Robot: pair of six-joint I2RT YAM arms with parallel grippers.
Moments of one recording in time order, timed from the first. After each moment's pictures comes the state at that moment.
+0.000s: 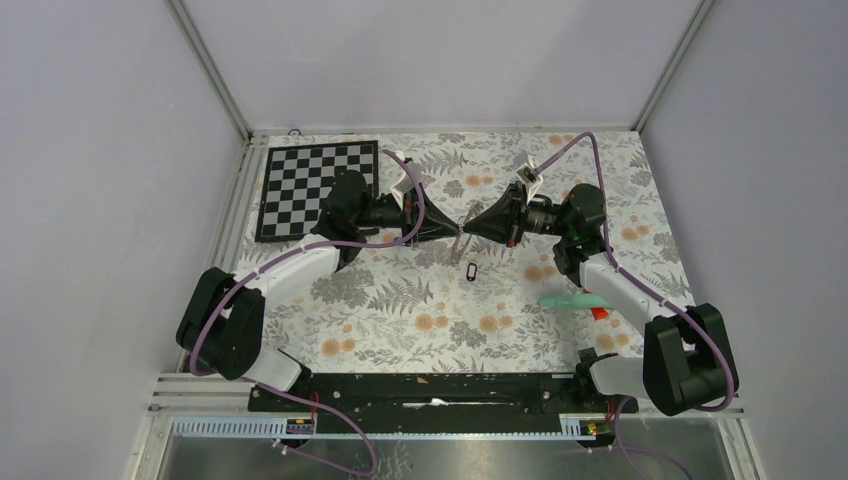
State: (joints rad) left arm -0.54 1.47 0.92 0.66 1.09 -0.32; right arm 0.31 1.30 0.72 0.78 -1.14 0.55
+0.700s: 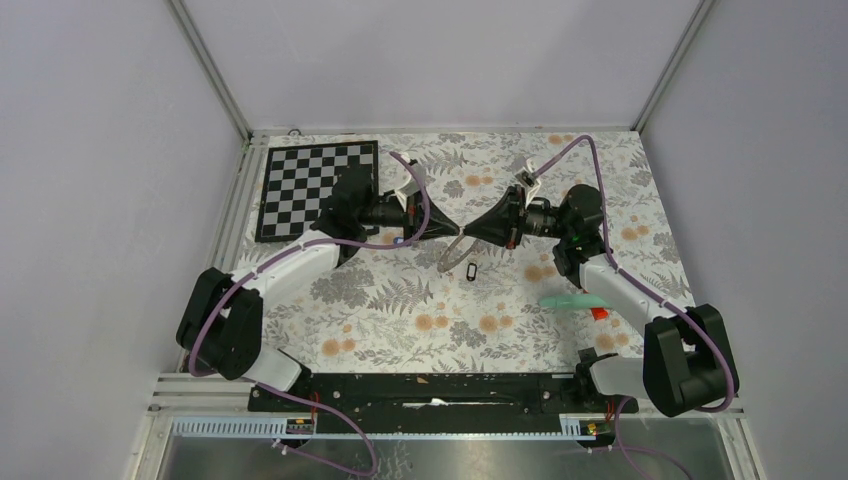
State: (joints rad) left arm -0.54 1.47 0.95 0.56 1.10 -0.19; right arm 0.31 1.30 0.70 0.76 -1.14 0.49
